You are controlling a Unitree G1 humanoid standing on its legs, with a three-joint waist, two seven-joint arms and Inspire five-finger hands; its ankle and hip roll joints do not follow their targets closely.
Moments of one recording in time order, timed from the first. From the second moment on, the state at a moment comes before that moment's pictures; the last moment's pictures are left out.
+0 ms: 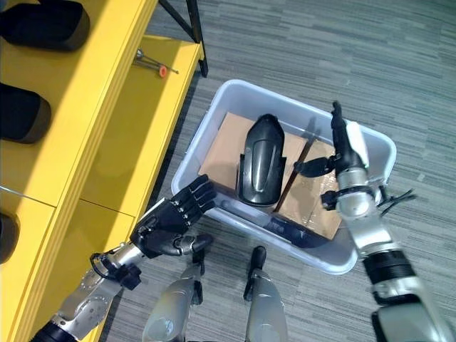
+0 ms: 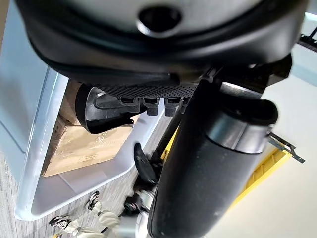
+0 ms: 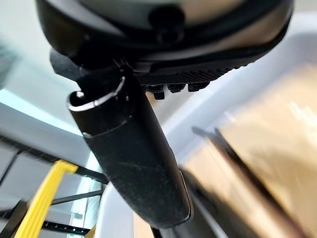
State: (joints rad) left arm -0.09 0.57 -0.41 -0.04 -0.90 -0.21 -0.44; right arm -0.55 -0.65 0.21 0.47 0.25 0.02 -0.25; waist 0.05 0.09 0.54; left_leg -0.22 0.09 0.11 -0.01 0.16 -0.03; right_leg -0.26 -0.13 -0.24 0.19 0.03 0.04
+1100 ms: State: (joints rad) left arm -0.14 0.49 -0.47 0.03 -0.90 -0.20 -0.40; right arm -0.58 -0.36 0.22 0.60 0.39 -0.01 -0.53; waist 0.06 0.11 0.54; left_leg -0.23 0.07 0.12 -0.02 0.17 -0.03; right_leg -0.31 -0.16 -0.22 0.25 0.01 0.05
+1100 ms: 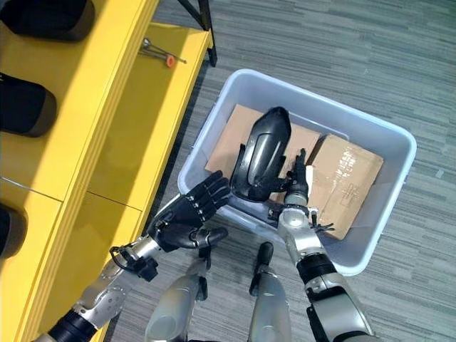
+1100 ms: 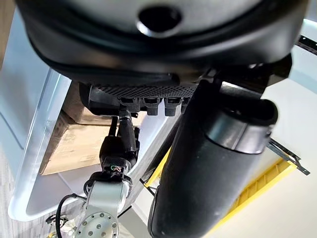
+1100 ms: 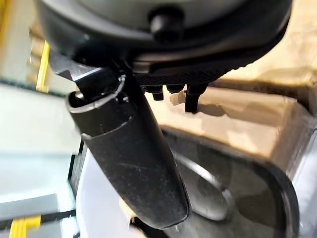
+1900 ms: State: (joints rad) left arm -0.08 0.49 -0.47 0.02 -0.90 -0.25 -0.40; right arm -0.50 -0.59 0.16 0.29 -0.07 -0.15 -0.48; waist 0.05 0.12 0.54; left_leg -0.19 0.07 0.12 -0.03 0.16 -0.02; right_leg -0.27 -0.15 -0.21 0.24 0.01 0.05
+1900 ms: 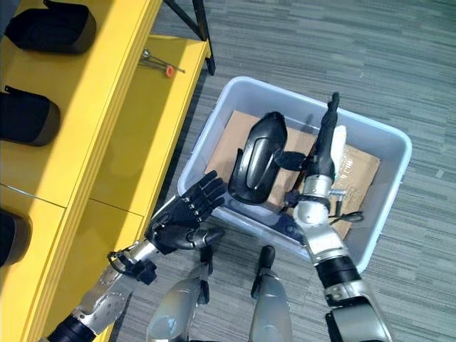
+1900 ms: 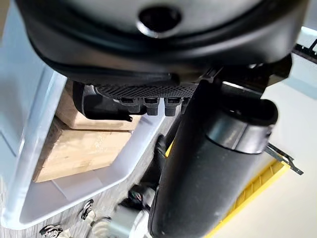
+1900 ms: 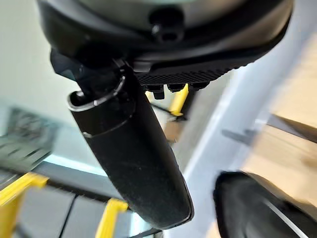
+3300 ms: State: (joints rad) left arm -0.05 0.65 -0.38 -0.03 -0.98 -0.21 -0.52; right arm -0.80 -1.02 0.69 0.60 -0.80 -0.04 -0.26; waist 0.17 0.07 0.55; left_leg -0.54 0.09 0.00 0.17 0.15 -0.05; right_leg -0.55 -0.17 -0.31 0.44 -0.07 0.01
